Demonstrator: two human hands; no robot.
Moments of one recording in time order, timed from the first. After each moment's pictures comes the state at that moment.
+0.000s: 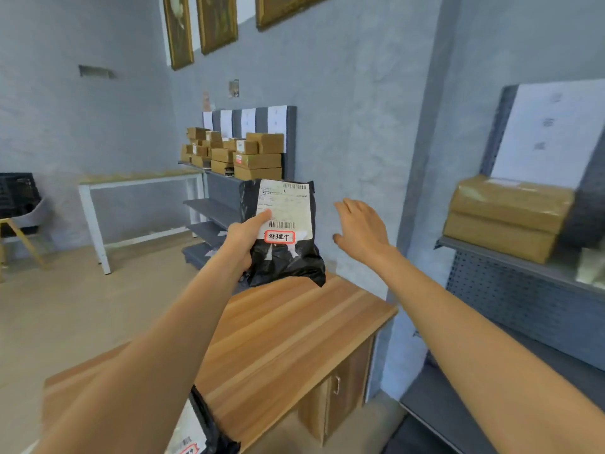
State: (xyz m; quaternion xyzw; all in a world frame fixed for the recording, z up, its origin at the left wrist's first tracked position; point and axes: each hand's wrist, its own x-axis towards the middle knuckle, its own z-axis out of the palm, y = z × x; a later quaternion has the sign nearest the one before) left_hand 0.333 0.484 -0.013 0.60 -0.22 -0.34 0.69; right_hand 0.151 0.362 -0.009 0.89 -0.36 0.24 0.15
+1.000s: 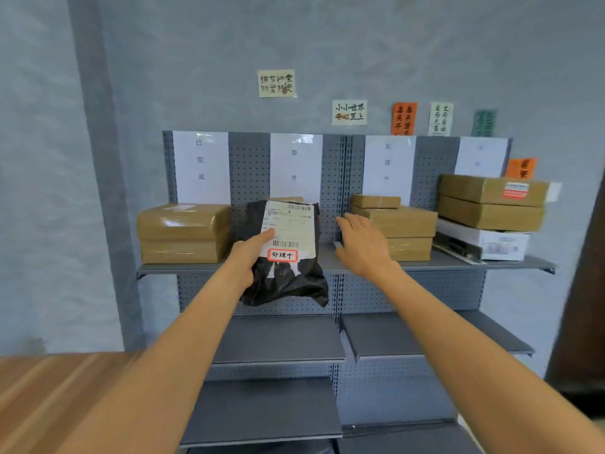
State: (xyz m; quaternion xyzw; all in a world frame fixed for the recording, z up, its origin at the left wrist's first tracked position) left_hand -0.179 0.451 0.043 0.40 -0.49 -0.62 0.46; right_hand -0.390 0.497 0.040 0.63 -0.71 0.16 0.27
